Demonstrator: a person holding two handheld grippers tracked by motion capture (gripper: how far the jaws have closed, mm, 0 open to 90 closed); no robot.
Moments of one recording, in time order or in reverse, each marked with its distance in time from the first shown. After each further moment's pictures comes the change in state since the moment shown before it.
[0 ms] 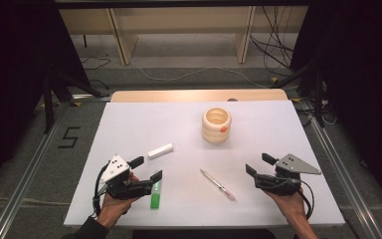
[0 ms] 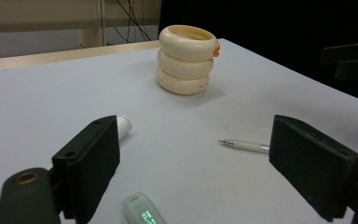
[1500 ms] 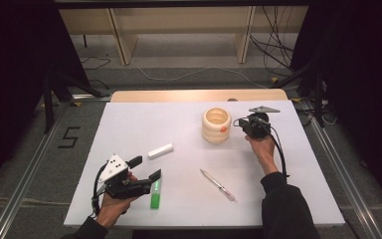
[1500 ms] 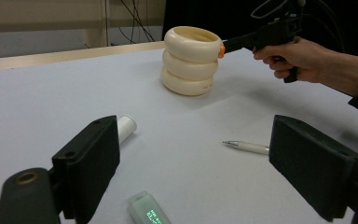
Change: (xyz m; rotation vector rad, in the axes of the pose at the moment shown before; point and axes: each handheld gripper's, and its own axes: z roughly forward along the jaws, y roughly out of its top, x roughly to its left) left arm 0.002 0.000 -0.001 -0.005 0.014 -0.015; right arm -0.077 0.050 0.162 0.205 -0.144 0.134
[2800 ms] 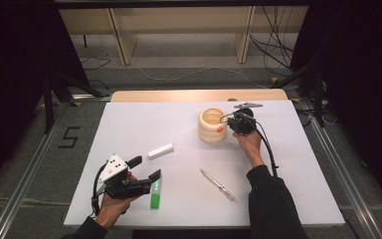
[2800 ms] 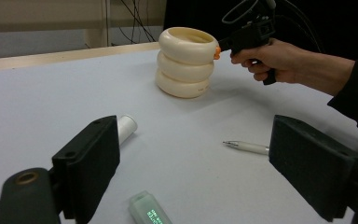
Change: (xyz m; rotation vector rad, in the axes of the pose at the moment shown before) left arm 0.000 0.001 -0.001 0.000 0.003 0.001; right arm 0.023 0.012 0.038 0.058 0.037 -0.019
